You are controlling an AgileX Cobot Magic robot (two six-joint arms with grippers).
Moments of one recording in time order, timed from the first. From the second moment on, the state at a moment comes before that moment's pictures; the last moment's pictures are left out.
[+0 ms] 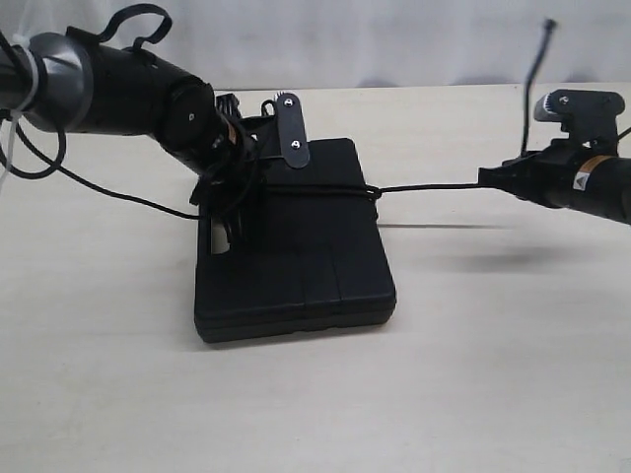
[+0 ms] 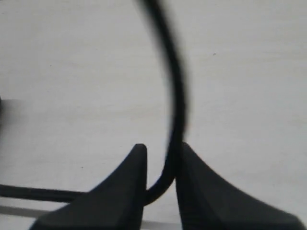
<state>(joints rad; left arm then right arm) -0.53 2.01 -1.29 0.07 0.43 0.88 -0.05 1.84 -0.79 -0.40 -0.37 0.41</state>
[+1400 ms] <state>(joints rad) -0.47 1.82 -1.28 -0.04 0.70 0.59 0.19 1.76 -0.73 -0.78 -0.13 0.62</state>
